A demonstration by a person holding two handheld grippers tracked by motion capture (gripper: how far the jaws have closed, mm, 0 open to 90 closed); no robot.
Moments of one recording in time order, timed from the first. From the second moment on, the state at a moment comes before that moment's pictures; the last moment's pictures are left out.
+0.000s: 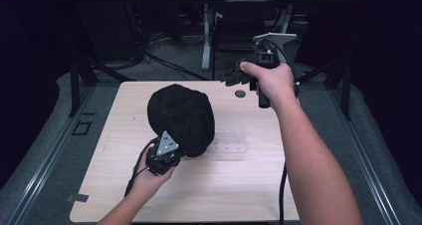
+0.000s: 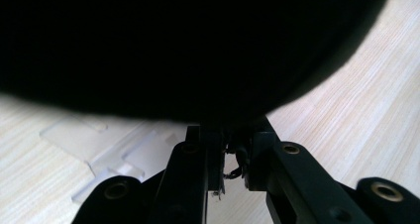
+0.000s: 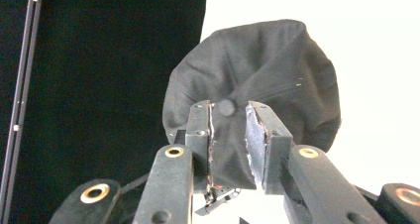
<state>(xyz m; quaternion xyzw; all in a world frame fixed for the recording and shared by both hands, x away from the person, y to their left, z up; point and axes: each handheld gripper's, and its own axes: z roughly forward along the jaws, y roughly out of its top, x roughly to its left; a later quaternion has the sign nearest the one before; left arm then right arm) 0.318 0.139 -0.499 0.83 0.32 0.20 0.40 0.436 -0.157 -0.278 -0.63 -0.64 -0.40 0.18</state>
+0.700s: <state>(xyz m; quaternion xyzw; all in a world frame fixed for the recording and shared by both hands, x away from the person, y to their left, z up) 0.308 0.154 -0.504 0.82 0.33 0.20 0.41 0.430 -0.180 -0.284 -0.64 -0.64 -0.39 0.17</state>
